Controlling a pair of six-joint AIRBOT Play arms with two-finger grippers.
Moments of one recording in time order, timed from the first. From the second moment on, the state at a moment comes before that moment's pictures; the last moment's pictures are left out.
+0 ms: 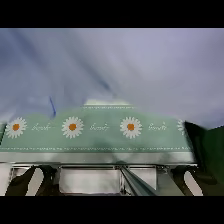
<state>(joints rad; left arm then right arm) 0.44 -0.70 1.87 0.69 -1.07 -1.16 -0.18 -0.69 1.96 -1.35 1.31 1.50</state>
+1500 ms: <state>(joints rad) 0.12 -1.74 1.68 0.84 -1.03 -1.48 -0.21 -1.68 1.56 -0.88 1.00 1.41</state>
